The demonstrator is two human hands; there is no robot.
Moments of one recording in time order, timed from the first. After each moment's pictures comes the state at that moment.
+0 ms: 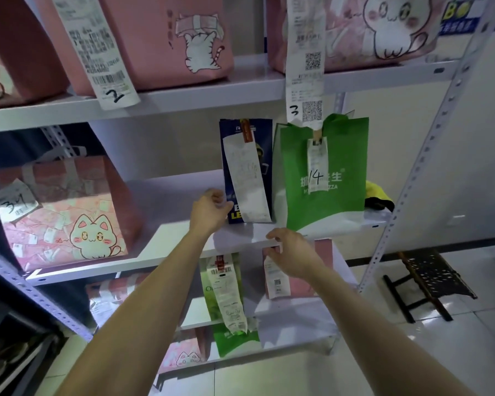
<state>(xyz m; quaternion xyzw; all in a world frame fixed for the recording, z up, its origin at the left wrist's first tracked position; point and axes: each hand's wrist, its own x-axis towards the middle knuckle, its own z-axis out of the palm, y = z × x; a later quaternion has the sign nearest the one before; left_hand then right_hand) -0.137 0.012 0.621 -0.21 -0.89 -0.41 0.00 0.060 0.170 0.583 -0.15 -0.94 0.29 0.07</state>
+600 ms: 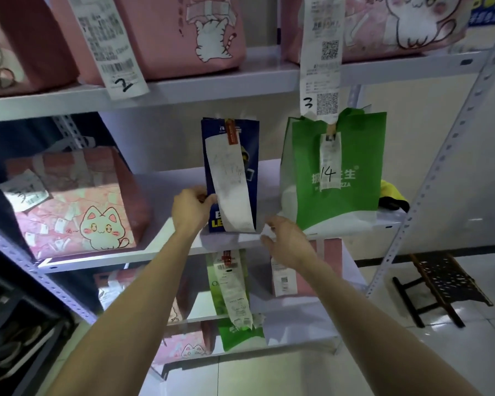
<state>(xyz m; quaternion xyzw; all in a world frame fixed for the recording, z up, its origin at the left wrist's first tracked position) -0.153 -0.036 0.618 -0.18 -0.90 -0.38 0.10 0.027 0.154 0.584 -0.14 -0.94 0.30 0.10</state>
